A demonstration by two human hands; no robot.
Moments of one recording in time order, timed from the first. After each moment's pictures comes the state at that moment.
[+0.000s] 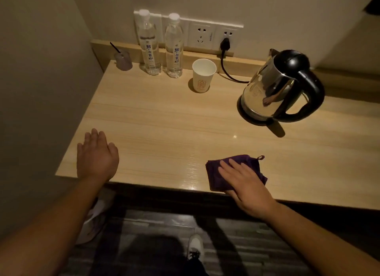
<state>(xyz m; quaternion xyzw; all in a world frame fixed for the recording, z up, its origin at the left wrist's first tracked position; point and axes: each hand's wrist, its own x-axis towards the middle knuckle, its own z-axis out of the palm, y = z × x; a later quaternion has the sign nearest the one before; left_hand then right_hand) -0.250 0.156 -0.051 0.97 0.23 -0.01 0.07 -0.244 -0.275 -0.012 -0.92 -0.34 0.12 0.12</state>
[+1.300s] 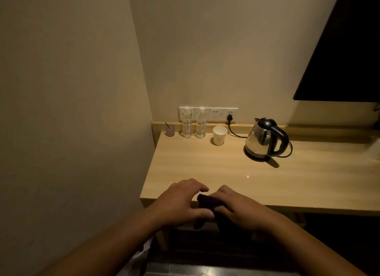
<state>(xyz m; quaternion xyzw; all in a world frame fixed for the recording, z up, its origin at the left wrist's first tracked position) -0.429 0.088 0.229 0.94 -0.21 -0.08 0.24 -0.405 -0.131 0.223 -0.88 -0.32 0.21 0.27</state>
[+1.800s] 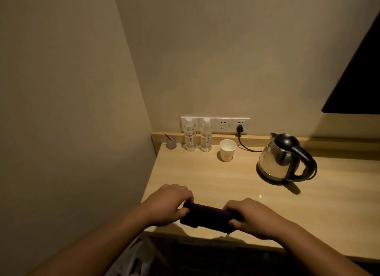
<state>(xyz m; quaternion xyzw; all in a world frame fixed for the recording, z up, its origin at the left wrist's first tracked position) -0.283 0.123 0.210 0.96 -0.23 -0.09 0.13 -0.250 -0.155 0.185 -0.90 -0.33 0.23 0.17</state>
